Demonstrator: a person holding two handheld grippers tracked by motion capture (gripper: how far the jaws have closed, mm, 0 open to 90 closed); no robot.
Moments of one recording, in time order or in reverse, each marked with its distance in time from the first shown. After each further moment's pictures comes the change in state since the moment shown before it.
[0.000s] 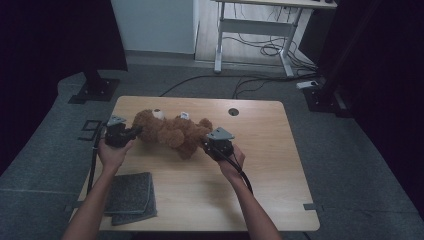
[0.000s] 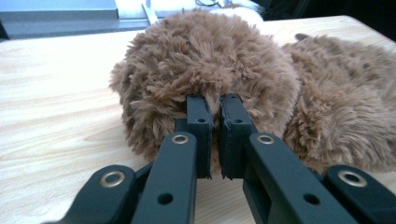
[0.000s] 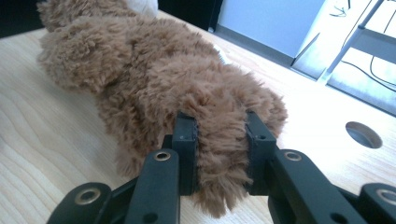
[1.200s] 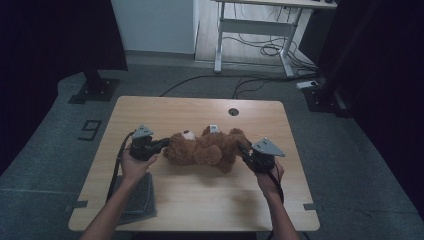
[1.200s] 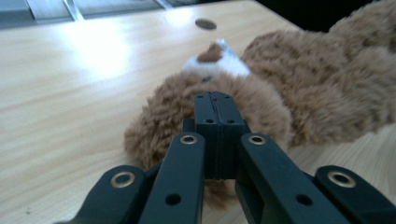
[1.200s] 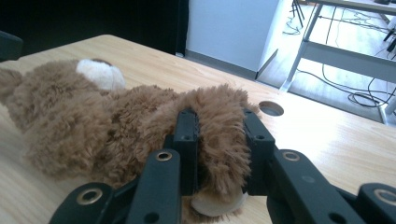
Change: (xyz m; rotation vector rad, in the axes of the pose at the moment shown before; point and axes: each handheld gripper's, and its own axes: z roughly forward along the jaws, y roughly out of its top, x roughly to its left) left arm -0.090 -0.011 0.004 0.038 -0.224 0.100; right arm -0.060 -0.043 -0.102 -0.125 -0.105 0.089
